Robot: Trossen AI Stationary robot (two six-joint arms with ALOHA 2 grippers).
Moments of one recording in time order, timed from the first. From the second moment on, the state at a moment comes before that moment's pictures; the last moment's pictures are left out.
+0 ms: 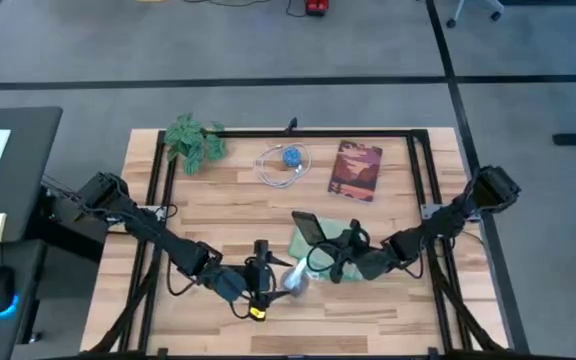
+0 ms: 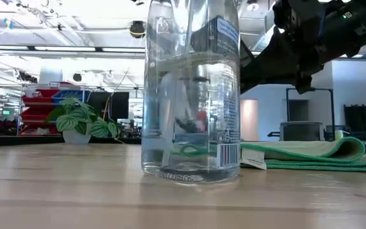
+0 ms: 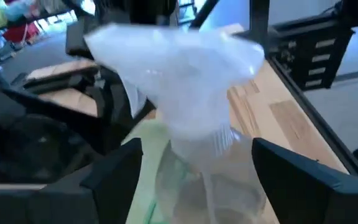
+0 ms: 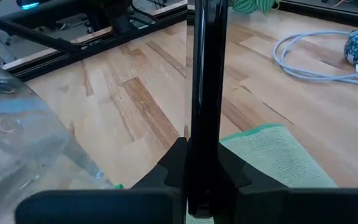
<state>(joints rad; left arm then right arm) -0.56 1.60 1.06 0.15 -0.56 -0.01 0.50 1.56 0.62 0.43 0.81 0.62</state>
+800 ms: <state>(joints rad) -0.56 1.60 1.06 0.17 -0.59 -0.13 0.50 1.56 0.62 0.42 0.81 0.62</state>
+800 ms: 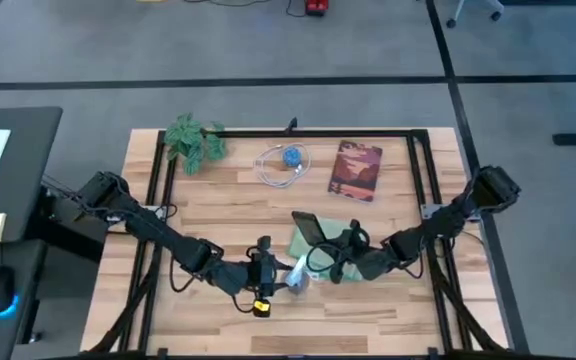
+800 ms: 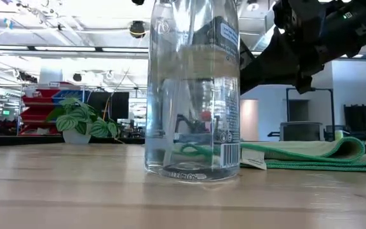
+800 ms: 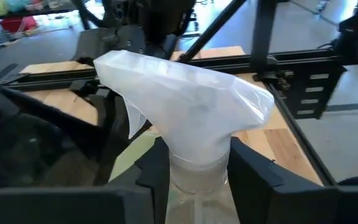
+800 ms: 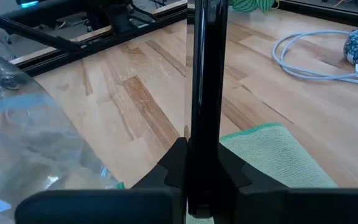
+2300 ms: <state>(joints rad) -0.58 1.50 1.11 -0.13 -0.53 -0.12 0.50 1.56 0.62 0.43 0.81 0.62</state>
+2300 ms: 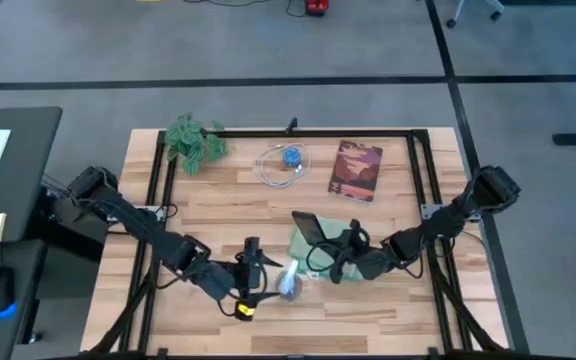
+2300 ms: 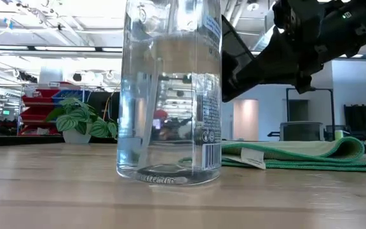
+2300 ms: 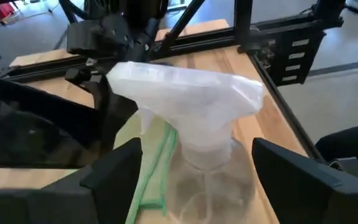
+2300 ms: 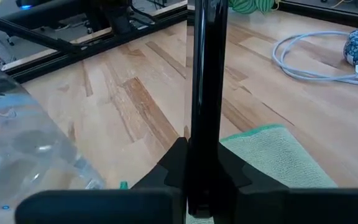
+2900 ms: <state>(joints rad) -0.44 1.54 1.11 -0.05 -0.28 -0.03 0.50 1.56 0.62 0.49 0.81 0.55</state>
